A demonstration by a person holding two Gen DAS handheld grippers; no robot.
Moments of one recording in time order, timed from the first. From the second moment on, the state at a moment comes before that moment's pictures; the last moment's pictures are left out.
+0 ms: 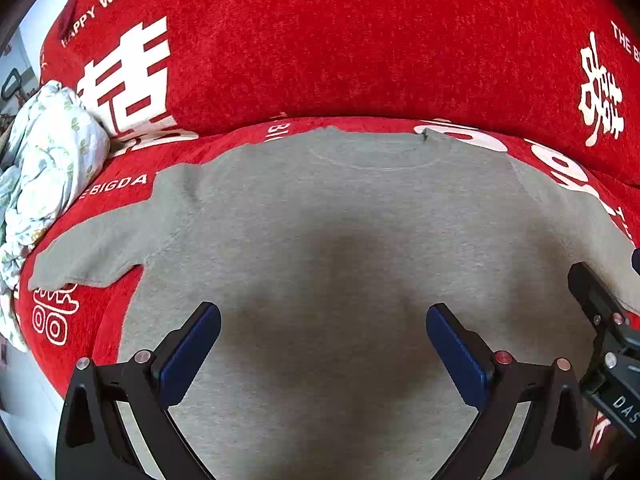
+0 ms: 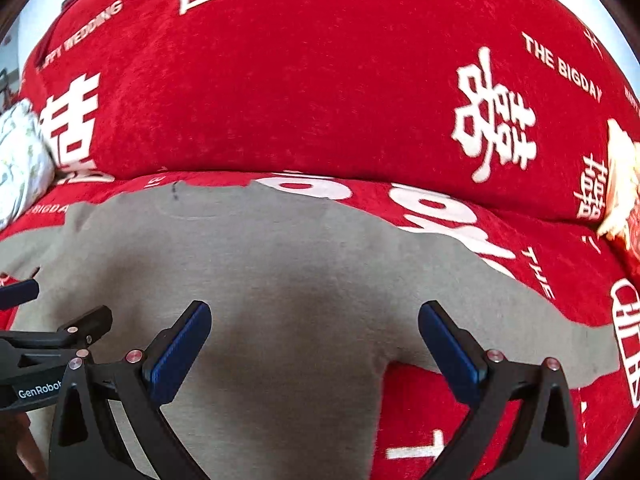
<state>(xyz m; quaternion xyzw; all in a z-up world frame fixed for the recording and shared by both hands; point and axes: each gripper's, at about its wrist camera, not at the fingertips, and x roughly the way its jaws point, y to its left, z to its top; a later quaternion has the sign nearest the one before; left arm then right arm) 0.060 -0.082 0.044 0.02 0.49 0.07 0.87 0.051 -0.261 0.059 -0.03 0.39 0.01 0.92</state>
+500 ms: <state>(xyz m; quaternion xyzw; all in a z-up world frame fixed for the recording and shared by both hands) 0.076 -0.120 0.047 0.04 0.50 0.05 0.87 0.059 -0.317 0.055 -0.01 0.41 -0.04 0.91</state>
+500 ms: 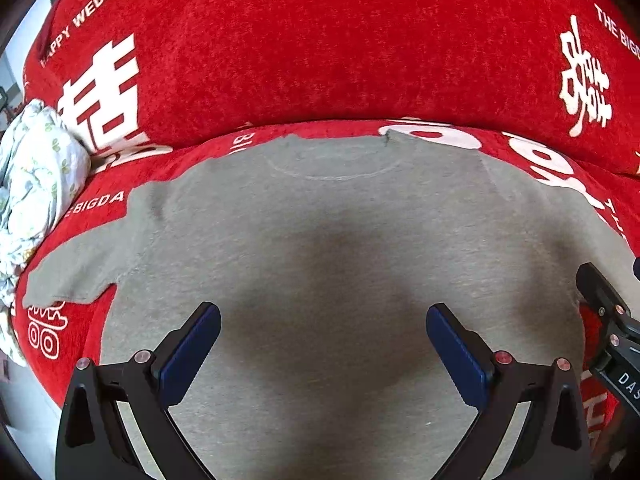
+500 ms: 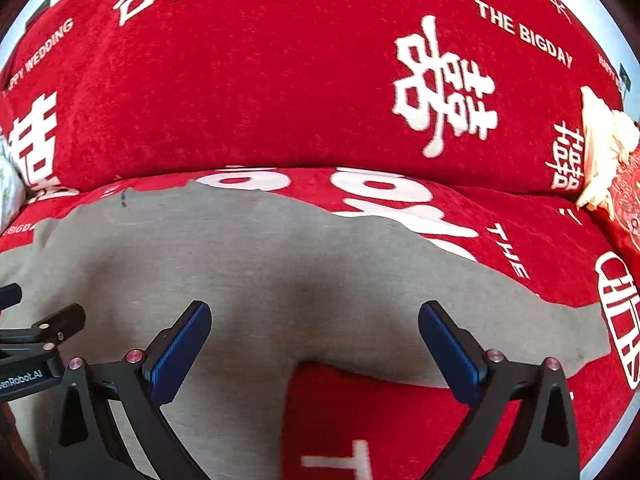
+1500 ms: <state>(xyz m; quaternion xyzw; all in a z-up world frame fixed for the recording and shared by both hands) 0.089 -0.232 0.038 0.08 0.50 -0.02 0.86 0.050 -0.457 0.033 0.09 0.42 -0.15 0.89</state>
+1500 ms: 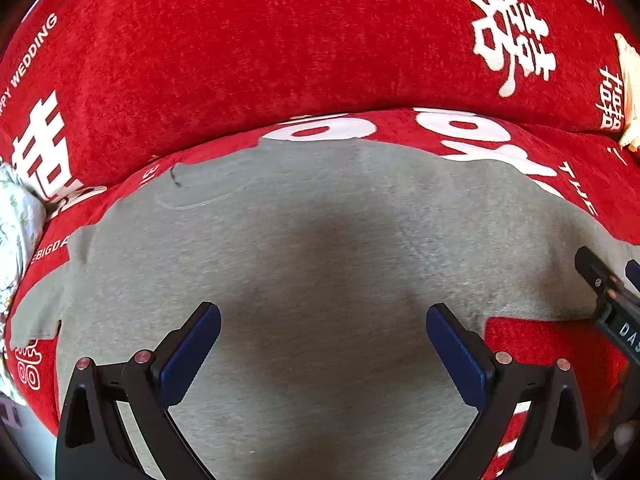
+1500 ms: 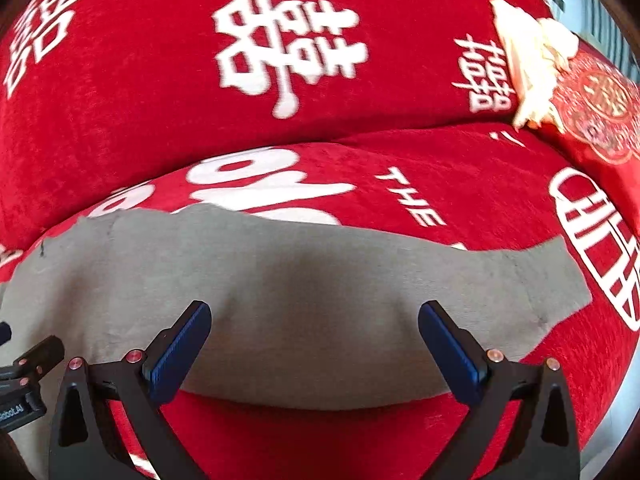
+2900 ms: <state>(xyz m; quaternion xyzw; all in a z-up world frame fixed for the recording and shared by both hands) 0.112 -0.329 0.019 0.09 0.52 -0.08 0.85 0.007 -0.608 0.013 0.18 0.45 -0.30 0.82</state>
